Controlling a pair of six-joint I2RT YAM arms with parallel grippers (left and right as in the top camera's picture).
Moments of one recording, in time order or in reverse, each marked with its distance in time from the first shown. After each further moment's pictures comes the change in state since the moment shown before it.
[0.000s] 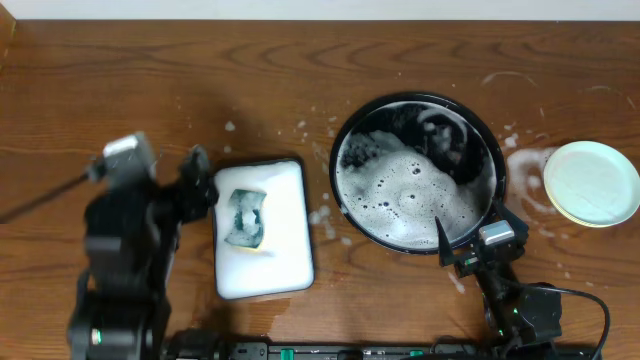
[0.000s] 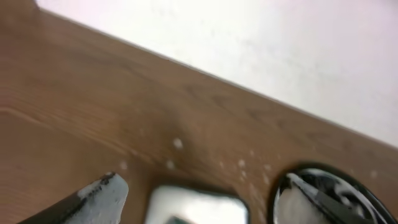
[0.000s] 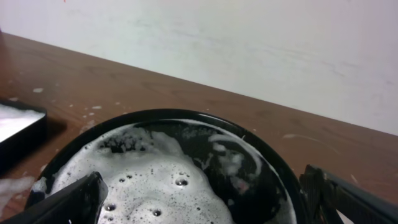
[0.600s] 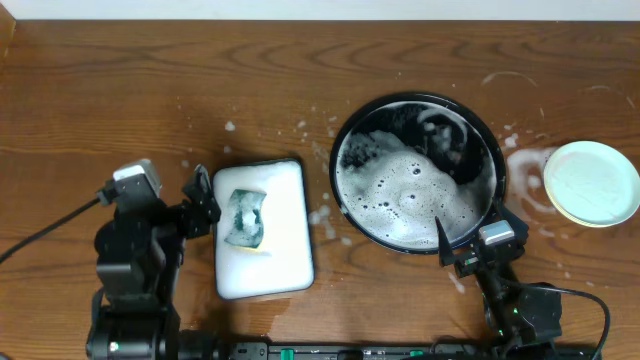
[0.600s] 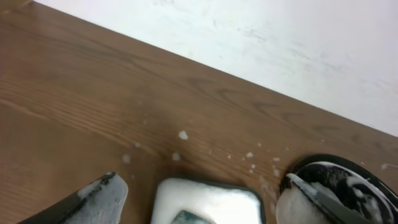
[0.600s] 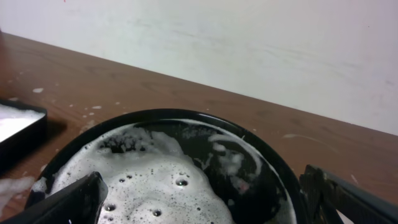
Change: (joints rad) left arm 0.047 -0.084 -0.174 0.095 0.069 0.031; right arm 0.000 0.000 0.000 0.000 0.000 0.000
